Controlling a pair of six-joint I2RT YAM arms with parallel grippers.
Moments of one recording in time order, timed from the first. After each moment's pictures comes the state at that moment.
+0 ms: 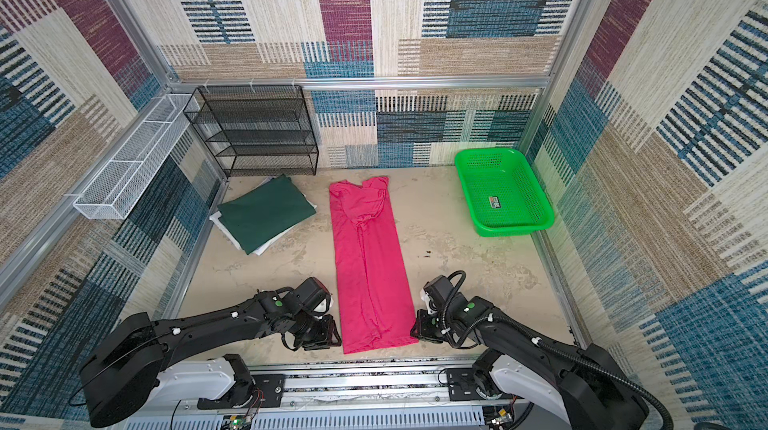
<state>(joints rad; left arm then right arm) -0.86 1.27 0.52 -0.50 0.40 -0.91 0.66 1.00 0.35 -0.53 -0.38 0.77</state>
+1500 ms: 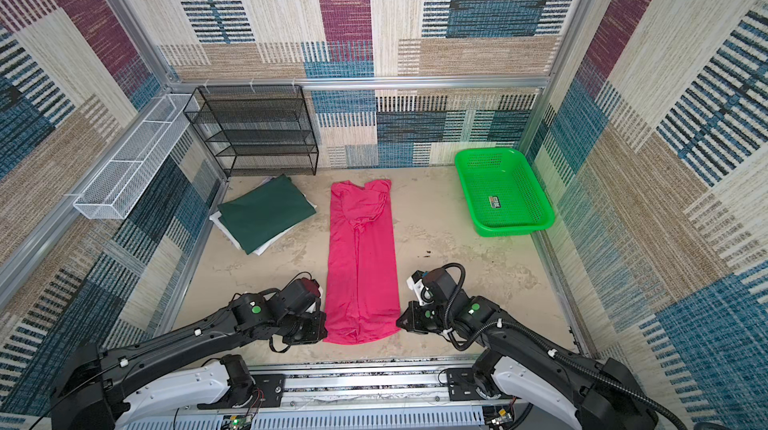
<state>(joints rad) -0.92 1.04 0.64 -0.74 0.14 -0.89 0.71 0.90 0.44 -0.42 -0.49 0.82</state>
